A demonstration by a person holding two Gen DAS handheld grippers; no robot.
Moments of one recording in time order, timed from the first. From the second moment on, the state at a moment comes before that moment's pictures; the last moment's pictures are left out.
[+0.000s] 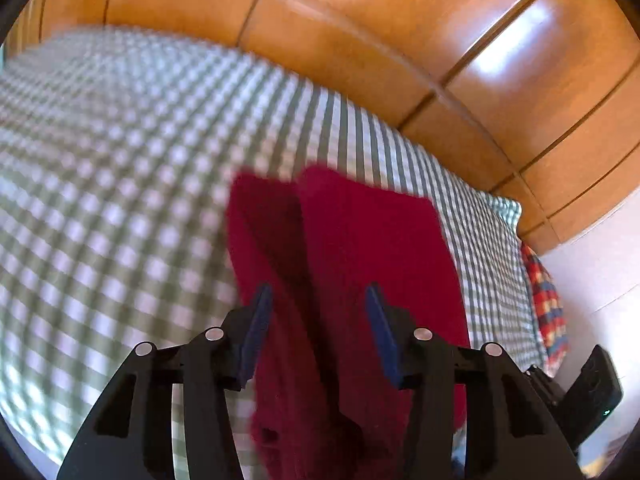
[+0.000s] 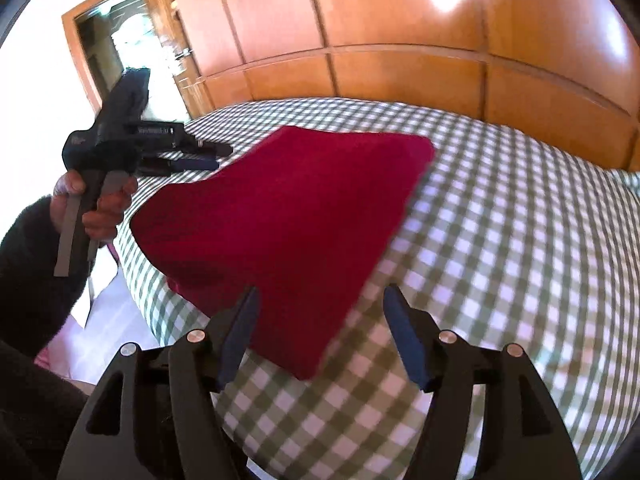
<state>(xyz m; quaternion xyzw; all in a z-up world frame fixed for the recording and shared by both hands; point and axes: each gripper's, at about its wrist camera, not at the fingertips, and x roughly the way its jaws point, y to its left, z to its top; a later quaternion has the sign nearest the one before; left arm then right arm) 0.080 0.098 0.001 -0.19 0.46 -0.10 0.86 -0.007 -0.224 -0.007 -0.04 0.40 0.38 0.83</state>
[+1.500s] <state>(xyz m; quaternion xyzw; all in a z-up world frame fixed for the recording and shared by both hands) 0.023 0.021 -0.014 -0.03 0.39 0.00 0.92 0.008 -0.189 -0.005 0.00 0.41 0.39 0.82</state>
